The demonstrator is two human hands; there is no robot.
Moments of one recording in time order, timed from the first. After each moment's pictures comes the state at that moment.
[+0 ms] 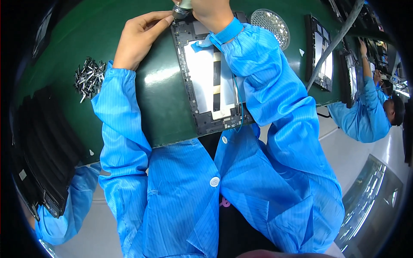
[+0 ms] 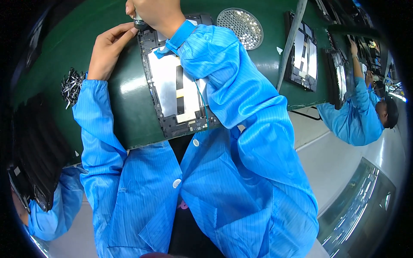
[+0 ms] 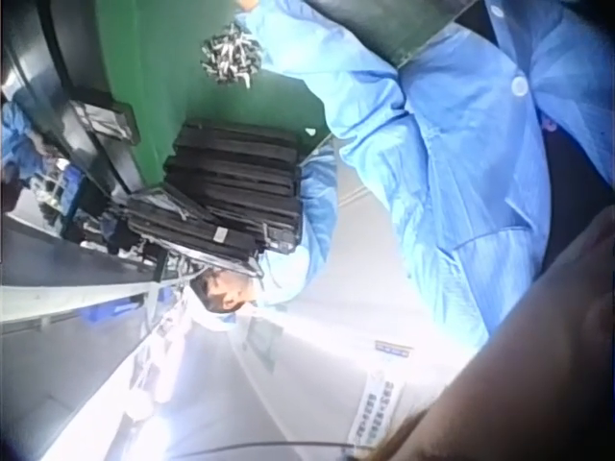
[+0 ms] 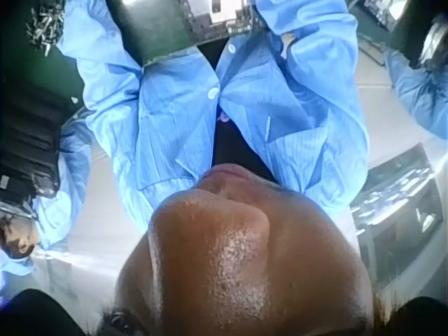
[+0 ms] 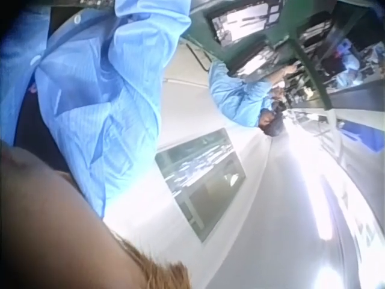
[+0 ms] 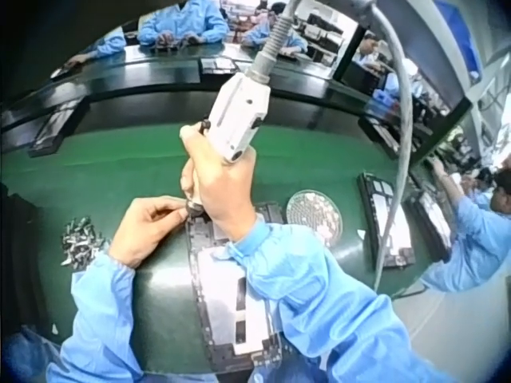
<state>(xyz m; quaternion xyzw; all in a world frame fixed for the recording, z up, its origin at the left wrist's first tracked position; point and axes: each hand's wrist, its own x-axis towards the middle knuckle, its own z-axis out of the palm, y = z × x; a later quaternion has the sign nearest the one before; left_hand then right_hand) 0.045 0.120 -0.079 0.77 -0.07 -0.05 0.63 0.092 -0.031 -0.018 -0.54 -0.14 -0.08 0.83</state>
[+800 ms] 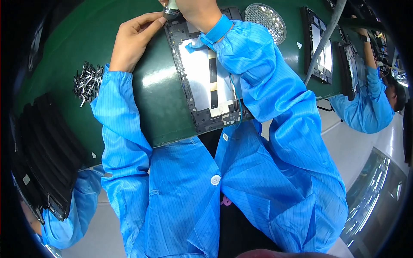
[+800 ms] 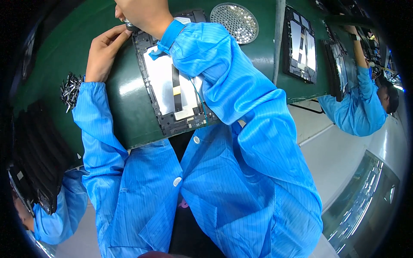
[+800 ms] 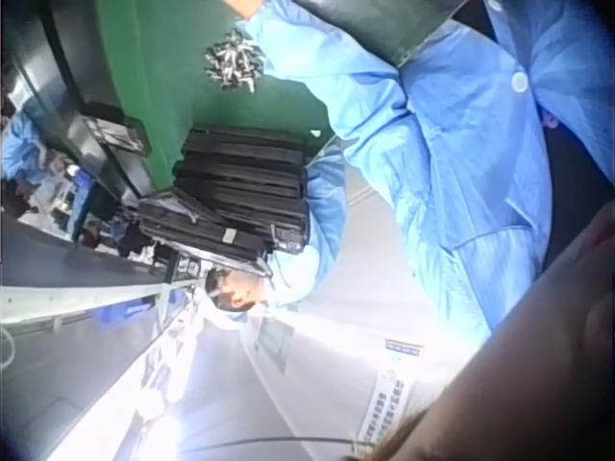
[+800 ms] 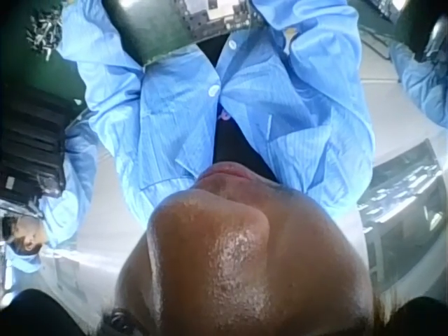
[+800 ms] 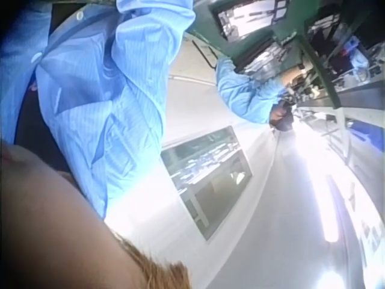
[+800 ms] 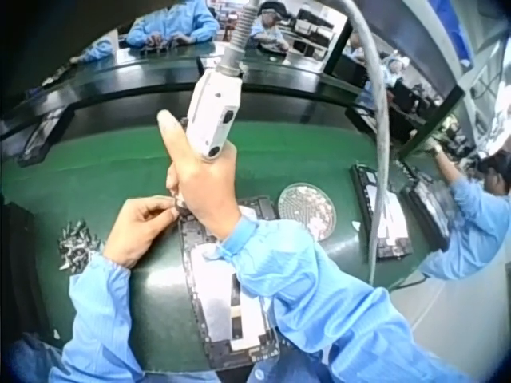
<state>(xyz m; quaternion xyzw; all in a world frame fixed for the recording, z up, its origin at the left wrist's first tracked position) 0.046 0.120 -0.078 0.77 -0.06 -0.05 0.63 0.088 -0.028 -0.014 -0.57 -0.12 -0.07 0.81</state>
